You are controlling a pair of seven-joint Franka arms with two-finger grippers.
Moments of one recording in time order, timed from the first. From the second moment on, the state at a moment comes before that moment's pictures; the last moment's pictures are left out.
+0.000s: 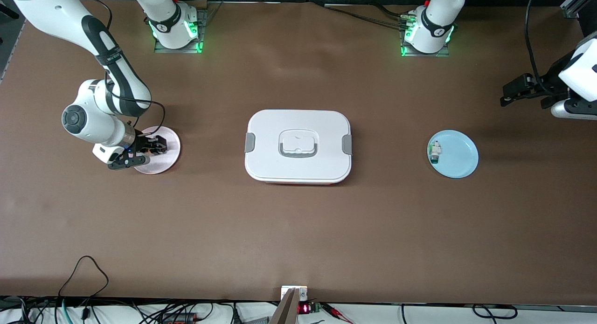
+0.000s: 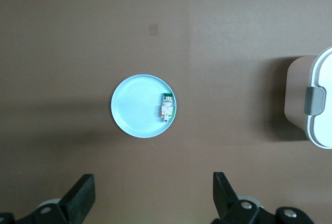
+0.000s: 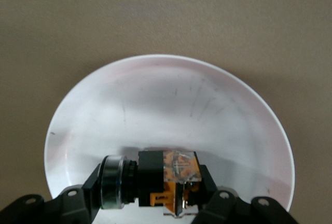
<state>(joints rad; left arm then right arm) 0.00 0.02 -0.01 -1.58 -0.04 1.53 0.02 -0.19 0.40 0.17 -2.21 0.02 2.51 -0.25</state>
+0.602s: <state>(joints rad) 0.00 0.02 -0.01 -1.58 -0.04 1.53 0.02 -0.19 0.25 0.26 -2.01 0.03 2.28 -0.36</state>
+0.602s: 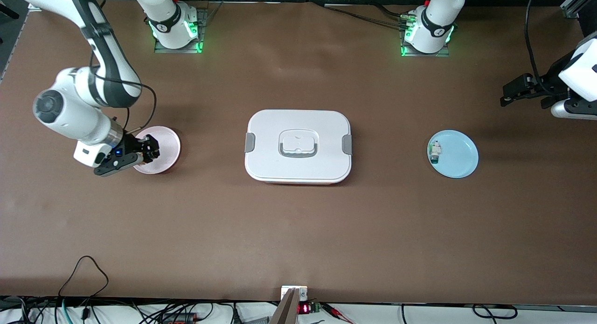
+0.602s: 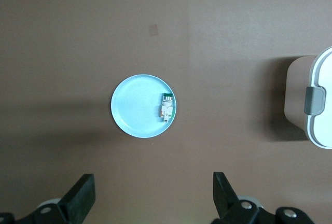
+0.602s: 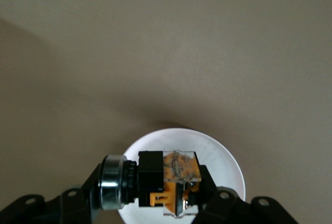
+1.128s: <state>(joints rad) 0.00 0.02 -0.01 -1.58 -0.04 1.53 0.02 -0.19 0.20 0.39 -1.69 0.23 2.02 -0.38</state>
